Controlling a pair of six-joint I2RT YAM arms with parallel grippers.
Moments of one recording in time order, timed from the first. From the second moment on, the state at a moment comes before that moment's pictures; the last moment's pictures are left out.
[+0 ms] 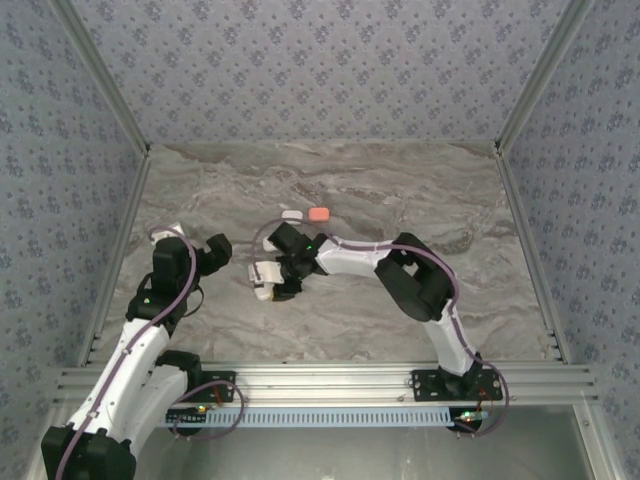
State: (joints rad) left arm -0.20 0.72 0.52 -0.36 -0.09 -0.59; right arm 0.94 2.09 1.40 -0.35 -0.36 -0.79
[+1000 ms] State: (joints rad) left arm -0.58 1.11 0.82 0.20 0.61 -0.67; right arm 0.67 1.05 0.90 -0.12 -0.21 -0.56
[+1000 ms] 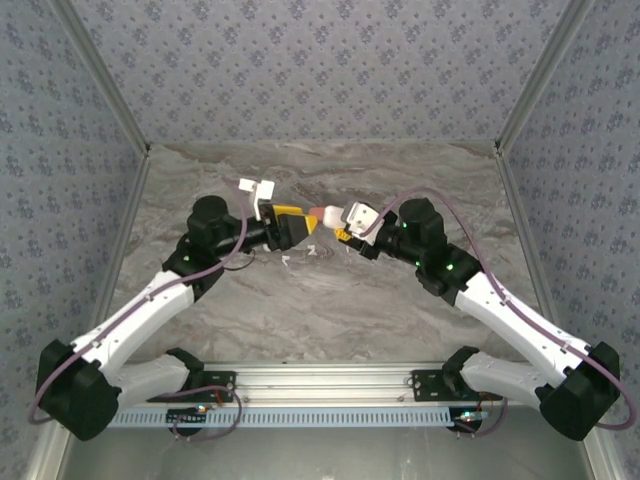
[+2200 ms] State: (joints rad) left arm -0.68 1.29 0.95 0.18 0.66 -0.61; right arm 0.65 1.07 0.94 -0.19 -0.25 -0.49
